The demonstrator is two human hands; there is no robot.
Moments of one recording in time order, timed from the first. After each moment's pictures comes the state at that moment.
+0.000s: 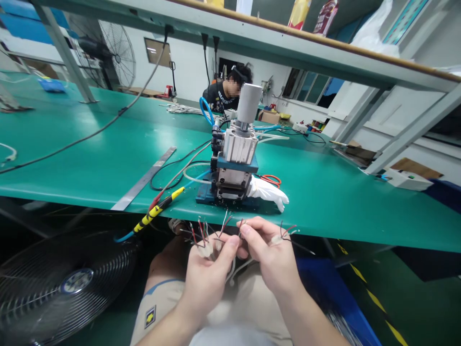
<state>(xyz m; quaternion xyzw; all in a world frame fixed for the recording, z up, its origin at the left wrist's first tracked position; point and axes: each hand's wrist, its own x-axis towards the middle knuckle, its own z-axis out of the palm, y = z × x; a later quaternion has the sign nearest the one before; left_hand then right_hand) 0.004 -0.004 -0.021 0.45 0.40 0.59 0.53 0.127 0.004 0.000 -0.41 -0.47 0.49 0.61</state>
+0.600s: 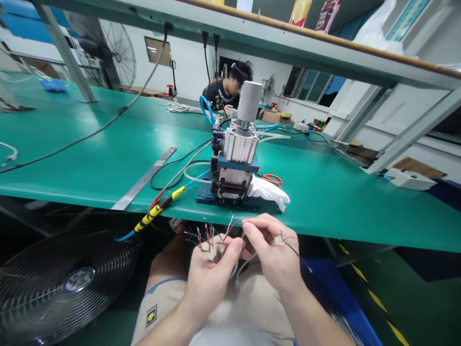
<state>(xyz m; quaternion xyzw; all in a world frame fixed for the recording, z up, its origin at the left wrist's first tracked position) 0.004 -0.005 -0.019 0.47 0.40 0.56 0.55 0.132 0.005 0.005 -0.45 -0.56 0.35 0.61</state>
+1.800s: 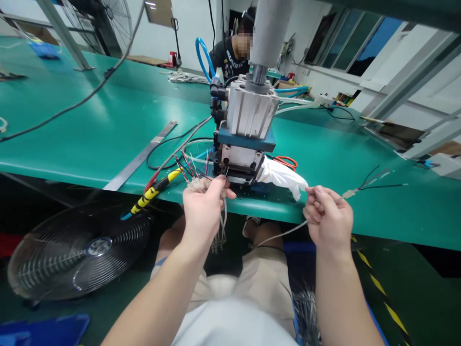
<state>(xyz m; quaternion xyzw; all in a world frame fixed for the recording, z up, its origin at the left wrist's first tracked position) 0.016 0.080 -0.006 0.30 0.45 0.68 0.49 0.225 0.059 -0.017 -0.46 -0.34 0.37 0.73</state>
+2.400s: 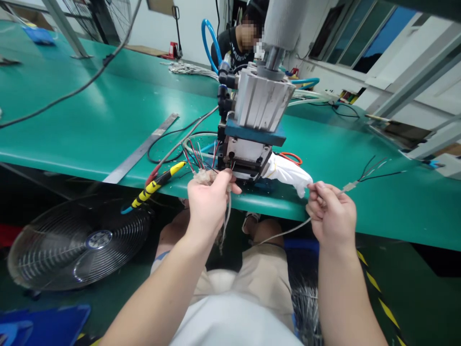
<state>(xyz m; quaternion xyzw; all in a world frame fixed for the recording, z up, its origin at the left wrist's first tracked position) 0.018 0.083 -0.005 0.30 0.44 0.69 0.49 0.228 0.063 -0.019 -0.47 -0.33 0.39 0.72</state>
